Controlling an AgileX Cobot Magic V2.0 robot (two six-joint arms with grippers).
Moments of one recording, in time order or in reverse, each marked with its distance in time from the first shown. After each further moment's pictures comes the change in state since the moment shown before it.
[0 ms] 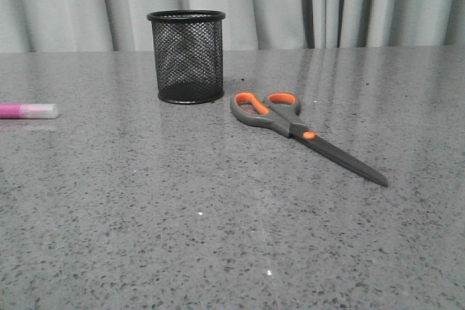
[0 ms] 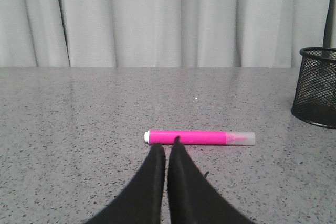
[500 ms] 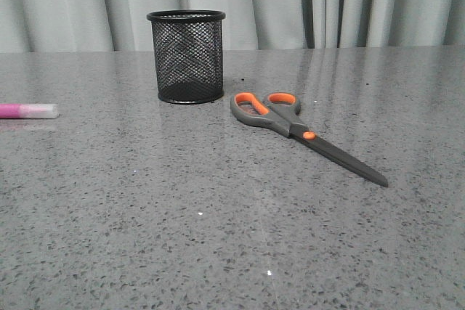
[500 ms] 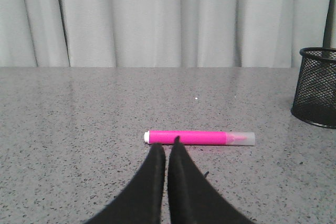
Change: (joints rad) left arm 0.000 0.000 0.000 0.000 0.000 0.000; right arm 0.000 0.000 0.000 0.000 0.000 0.000
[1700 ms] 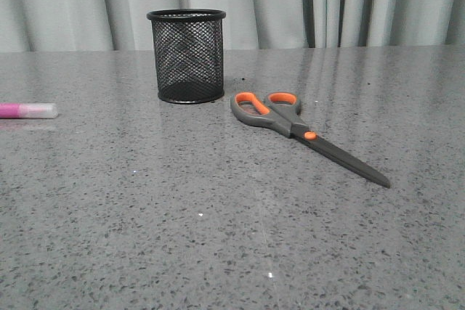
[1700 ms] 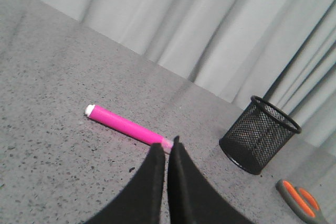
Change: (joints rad) left arm 0.000 0.039 -0.083 -0.478 0.113 0.000; right arm 0.000 0.151 -0.151 0.417 0.050 0.002
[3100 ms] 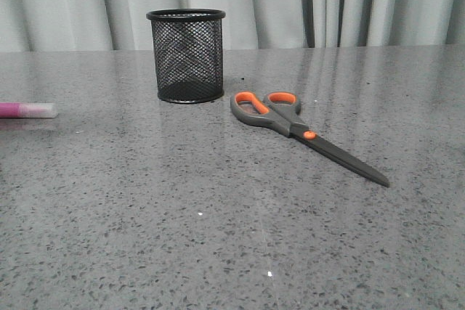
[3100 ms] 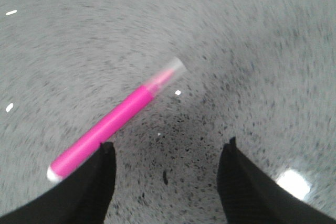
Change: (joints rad) left arm 0.000 1.202 -0.823 0.188 0.587 0.975; right arm 0.018 0.713 -0.531 -0.098 0.330 -0.184
